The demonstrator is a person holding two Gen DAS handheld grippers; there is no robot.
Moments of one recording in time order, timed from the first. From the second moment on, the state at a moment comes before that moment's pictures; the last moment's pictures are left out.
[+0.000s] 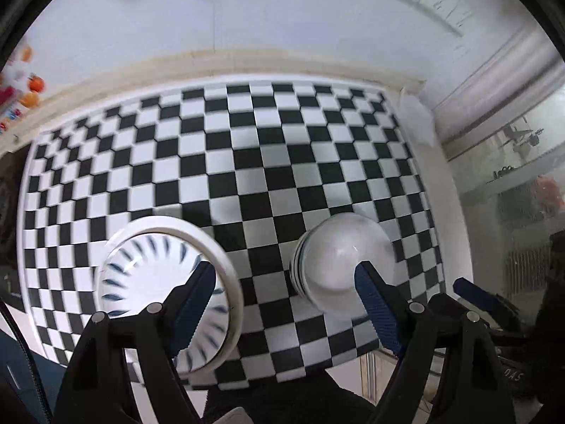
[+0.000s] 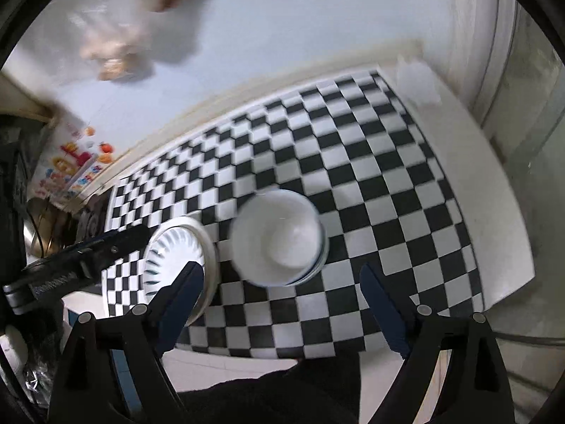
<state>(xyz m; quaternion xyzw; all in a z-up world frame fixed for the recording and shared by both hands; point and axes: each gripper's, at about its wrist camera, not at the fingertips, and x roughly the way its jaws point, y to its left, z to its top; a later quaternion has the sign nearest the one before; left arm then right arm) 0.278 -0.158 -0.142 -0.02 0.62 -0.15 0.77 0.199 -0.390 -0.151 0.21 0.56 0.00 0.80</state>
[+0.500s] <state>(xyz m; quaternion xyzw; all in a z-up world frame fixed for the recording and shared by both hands) 0.324 -0.200 -0.272 -0.03 0.76 -0.19 0.62 0.271 -0.435 -0.309 0.35 0.64 0.04 0.68</state>
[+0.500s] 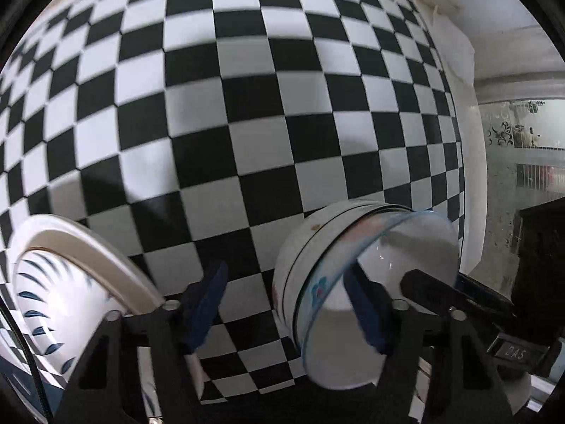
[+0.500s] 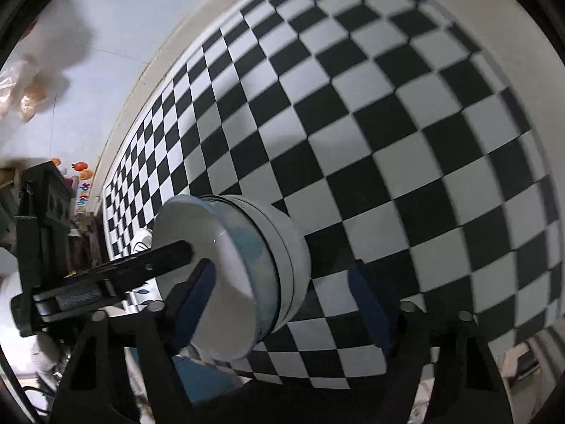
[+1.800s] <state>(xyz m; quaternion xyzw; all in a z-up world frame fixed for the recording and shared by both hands) 0.312 -0.177 -0.231 -0.07 0.71 -0.21 0.67 0.295 -0.380 -0.318 0.30 0.66 0.07 0.69</state>
